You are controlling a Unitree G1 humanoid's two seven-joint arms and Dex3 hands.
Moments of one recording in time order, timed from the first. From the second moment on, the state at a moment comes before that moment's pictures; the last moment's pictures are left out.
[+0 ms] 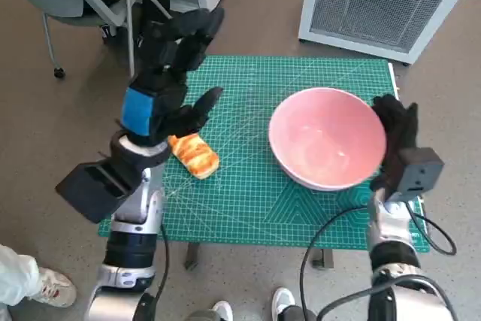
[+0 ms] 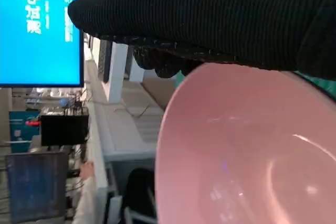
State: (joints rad) left arm -0.60 0.12 0.09 0.25 -0.21 -0.52 -0.36; right arm -0.79 -0.17 -0.31 1.28 0.05 -0.64 -0.04
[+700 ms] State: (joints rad) left arm -0.53 0.17 0.11 0.21 -0.19 -0.51 -0.33; right arm -0.93 -0.10 -0.29 1.30 0.04 -0.55 -0.05
